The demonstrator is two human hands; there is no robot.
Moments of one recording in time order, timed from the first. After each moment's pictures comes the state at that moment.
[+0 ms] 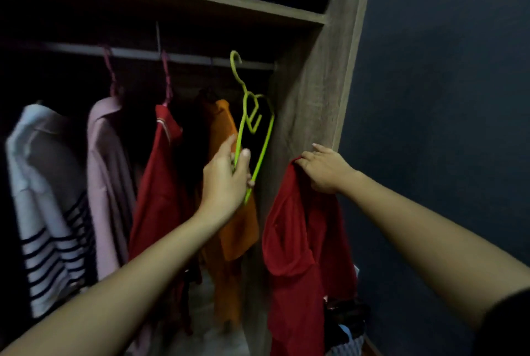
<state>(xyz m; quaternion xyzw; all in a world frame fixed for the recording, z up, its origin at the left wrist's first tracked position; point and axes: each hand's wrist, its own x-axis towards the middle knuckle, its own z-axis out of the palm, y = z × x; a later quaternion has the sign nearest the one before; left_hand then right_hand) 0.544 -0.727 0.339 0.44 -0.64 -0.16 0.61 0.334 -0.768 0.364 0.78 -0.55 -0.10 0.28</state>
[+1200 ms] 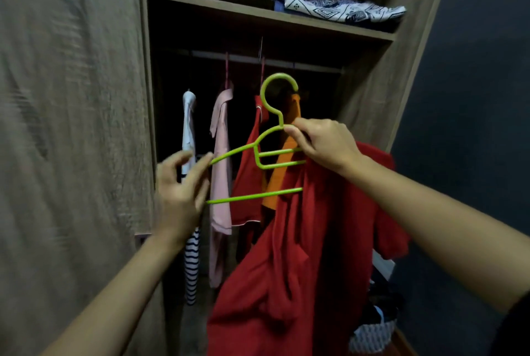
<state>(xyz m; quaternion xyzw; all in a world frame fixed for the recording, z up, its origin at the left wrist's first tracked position) 0.784 -0.555 0.274 0.43 -0.65 0.25 0.58 0.526 -0.602 0.397 0.82 -0.38 0.31 0.28</state>
